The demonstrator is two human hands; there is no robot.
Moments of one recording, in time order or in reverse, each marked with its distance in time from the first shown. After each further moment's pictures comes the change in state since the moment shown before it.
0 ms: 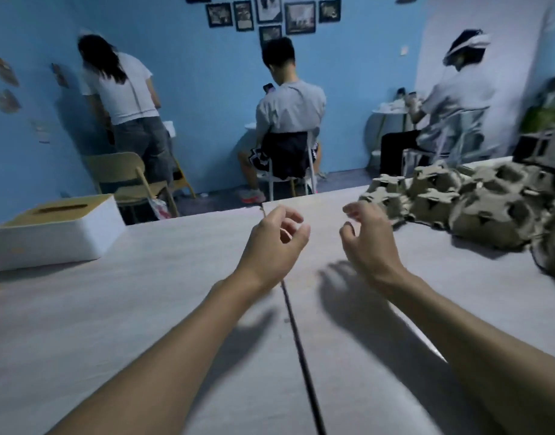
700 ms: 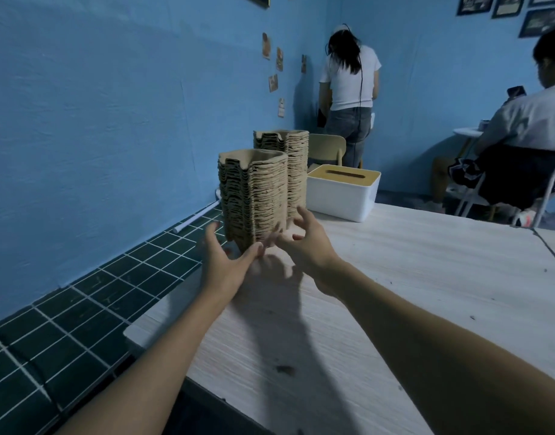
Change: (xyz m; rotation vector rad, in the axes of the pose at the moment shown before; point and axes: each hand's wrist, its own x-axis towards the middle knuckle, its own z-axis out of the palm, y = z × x) left_hand -0.250 -0.159 -0.362 0.128 0.848 -0.601; right_hand -0.197 -0.345 0.260 0.703 -0.998 -0.039
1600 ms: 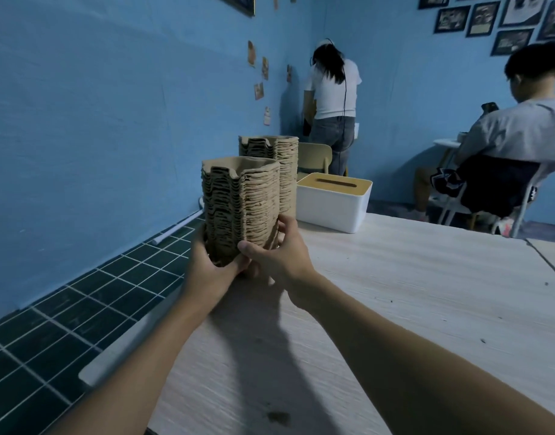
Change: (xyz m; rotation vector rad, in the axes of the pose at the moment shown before) left_hand 0.033 -0.009 0.013 -0.188 -0.105 0.109; right_hand 0.037 0.019 0.030 0.051 0.133 -0.068
